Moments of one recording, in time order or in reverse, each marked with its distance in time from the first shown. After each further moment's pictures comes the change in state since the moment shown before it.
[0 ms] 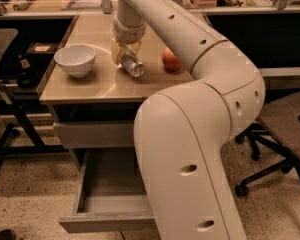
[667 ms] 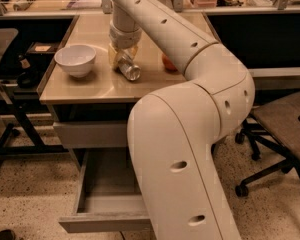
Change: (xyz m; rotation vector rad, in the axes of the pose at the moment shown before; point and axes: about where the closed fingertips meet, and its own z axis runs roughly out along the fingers) arm -0.001 0.009 0.019 -0.003 0.033 0.012
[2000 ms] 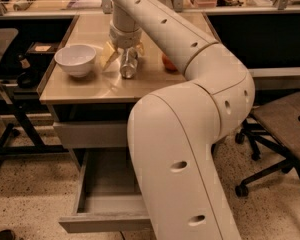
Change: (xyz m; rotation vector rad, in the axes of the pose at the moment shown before) arm 0.000 0.000 0.000 0.000 0.000 0.000
